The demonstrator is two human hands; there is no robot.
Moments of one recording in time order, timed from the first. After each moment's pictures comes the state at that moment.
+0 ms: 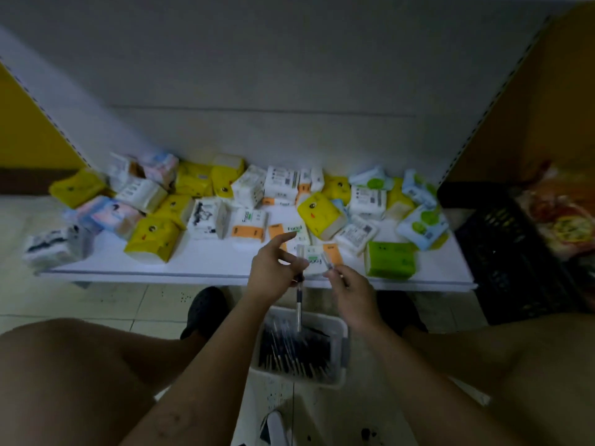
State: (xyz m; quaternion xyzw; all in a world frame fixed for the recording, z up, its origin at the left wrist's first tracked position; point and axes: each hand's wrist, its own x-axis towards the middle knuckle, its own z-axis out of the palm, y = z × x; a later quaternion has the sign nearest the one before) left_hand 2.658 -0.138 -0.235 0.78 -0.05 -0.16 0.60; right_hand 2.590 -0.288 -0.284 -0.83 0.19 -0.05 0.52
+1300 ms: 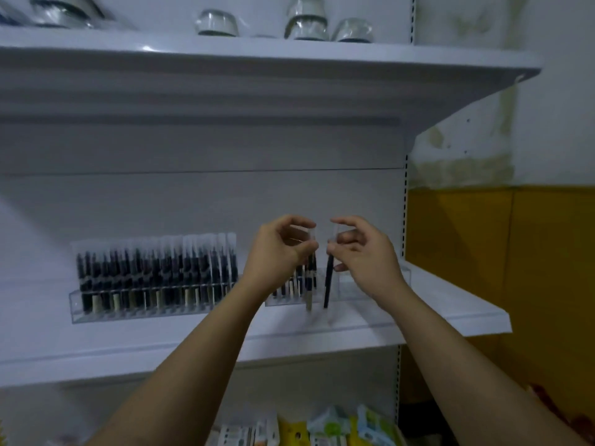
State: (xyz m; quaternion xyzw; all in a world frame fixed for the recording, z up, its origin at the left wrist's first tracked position) left_hand 2.721 -0.268 0.209 0.69 -0.39 0.12 0.59; right_hand 2.653 -0.419 0.193 -0.75 -0.05 -0.39 0.53
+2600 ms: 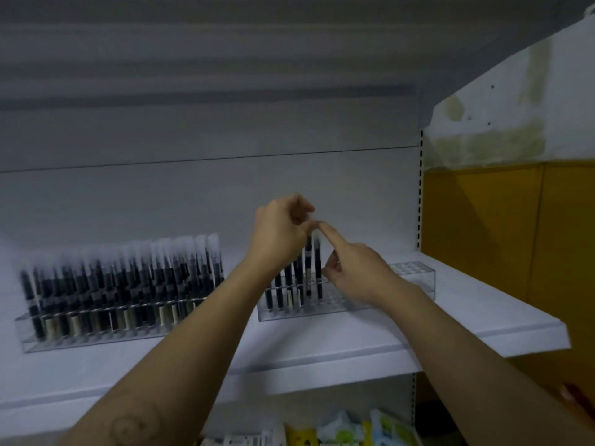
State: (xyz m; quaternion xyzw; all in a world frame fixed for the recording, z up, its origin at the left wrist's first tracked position) left_hand 2.810 -0.325 0.224 0.77 -0.37 0.27 0.44; right_hand 2.742 -0.465 0.177 -0.95 -0.02 -0.26 0.19
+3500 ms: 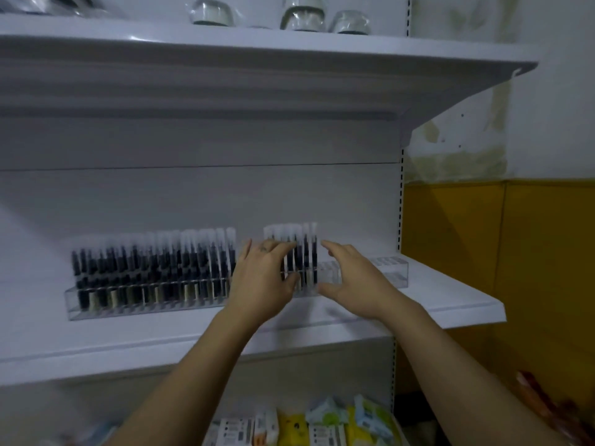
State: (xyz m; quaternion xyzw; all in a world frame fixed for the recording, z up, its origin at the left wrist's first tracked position) left_hand 2.740 -0.252 0.168 0.84 -0.36 0.35 0.22; right_hand 2.659 -0.421 0.168 -0.94 0.00 -0.26 0.23
